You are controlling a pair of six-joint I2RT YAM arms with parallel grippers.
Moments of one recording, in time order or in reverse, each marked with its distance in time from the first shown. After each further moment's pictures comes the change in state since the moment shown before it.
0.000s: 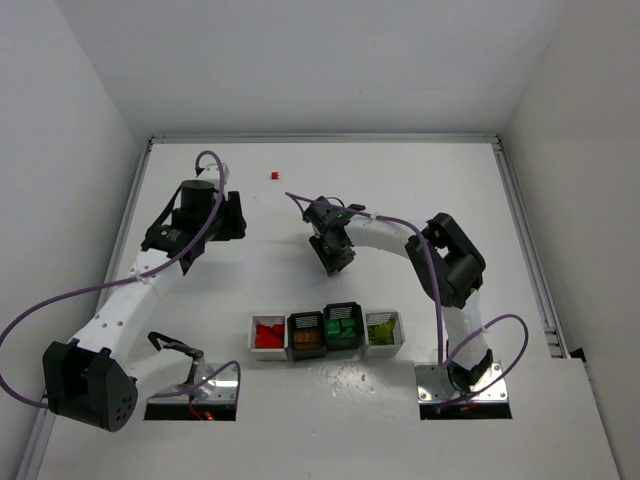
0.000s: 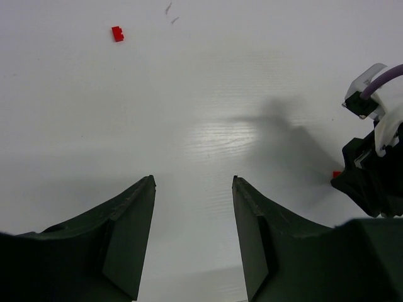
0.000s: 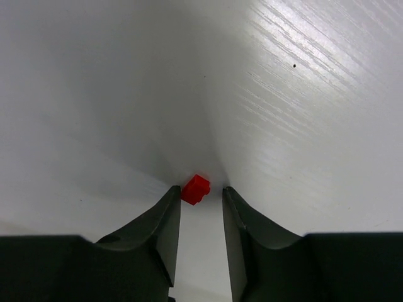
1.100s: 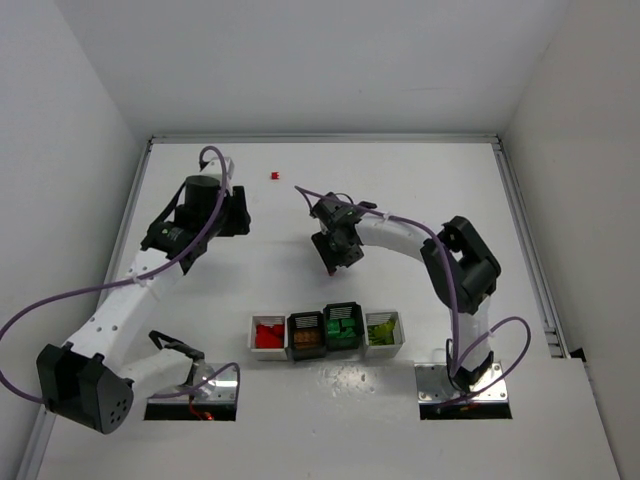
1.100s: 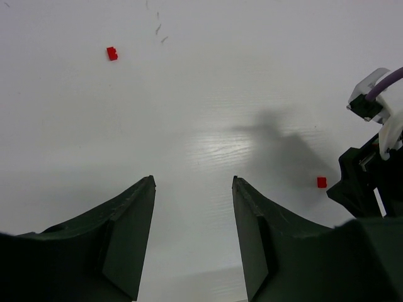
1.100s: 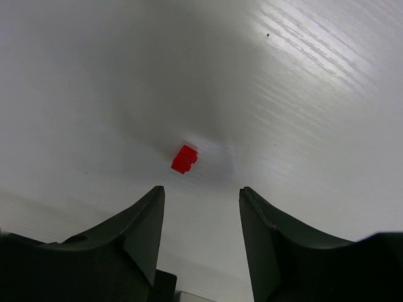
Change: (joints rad) left arm -0.070 -0.013 0.064 -0.033 -0.052 -0.012; right arm -0.023 -0.099 -0.050 -0.014 -0.014 0.025
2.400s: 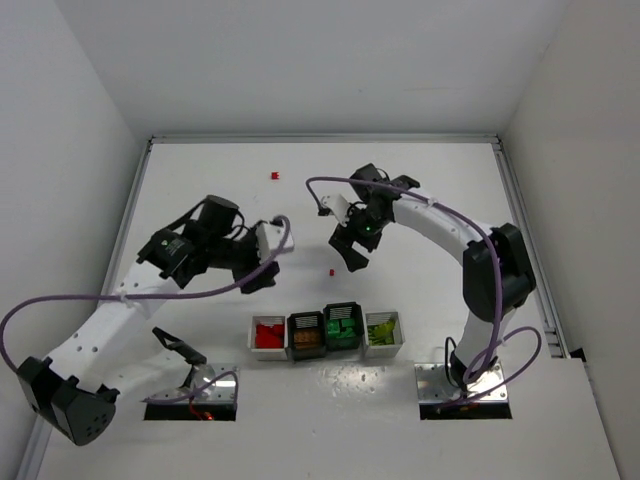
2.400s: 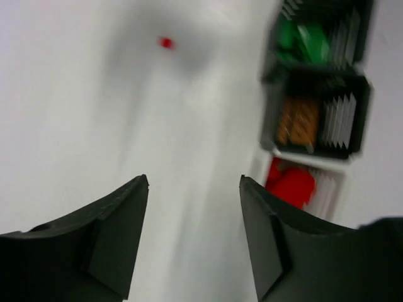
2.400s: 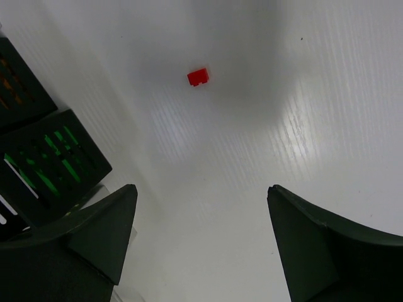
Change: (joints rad) left arm -0.233 -0.055 0.065 -0.484 0.600 0.948; right arm -0.182 -0.165 0.047 -0.250 -0.387 -0.776
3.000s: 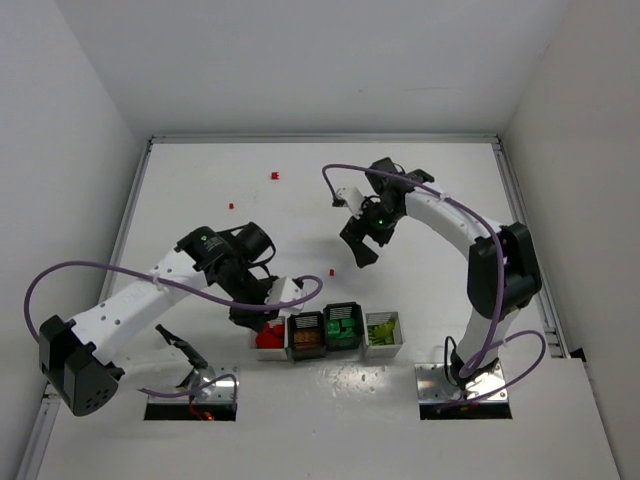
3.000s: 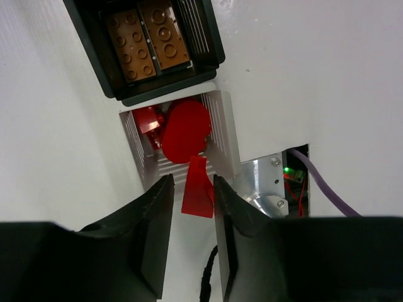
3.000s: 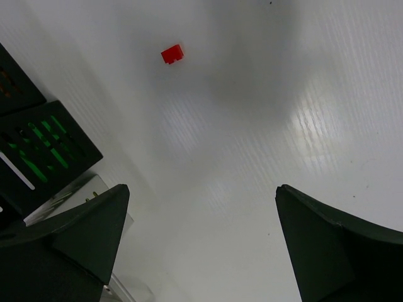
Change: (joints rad) left arm -0.167 0.122 0.001 -0.330 0.061 0.238; right arm -0.089 -0.007 0.000 -0.026 -0.021 0.000
